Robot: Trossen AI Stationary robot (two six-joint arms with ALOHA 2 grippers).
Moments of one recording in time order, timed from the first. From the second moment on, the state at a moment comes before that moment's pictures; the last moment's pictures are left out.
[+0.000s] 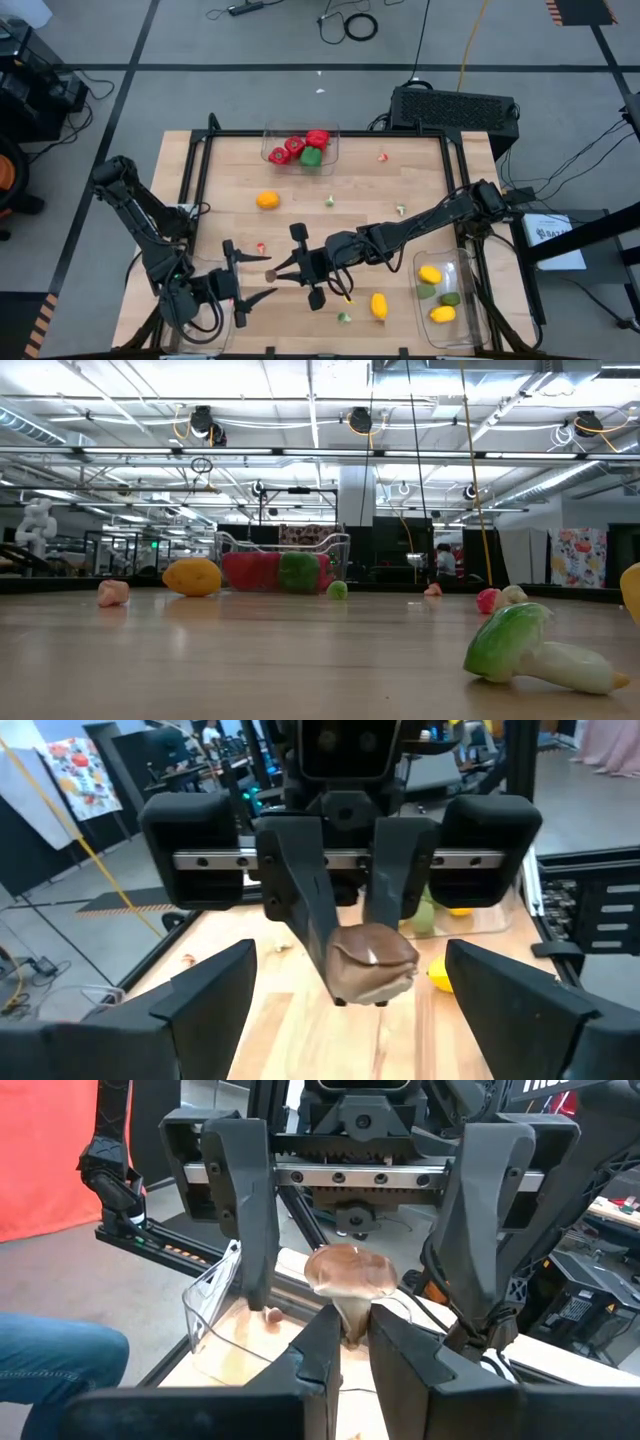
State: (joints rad) left arm -0.92 1.36 1.03 -0.02 -1.13 -0.12; right arm 0.33 1.91 1.55 0.21 0.08 -0.20
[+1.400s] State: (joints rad) left arm -0.91 1.36 1.03 -0.01 -1.11 -0.10; right arm 0.33 1.91 1.55 0.21 0.08 -0.20
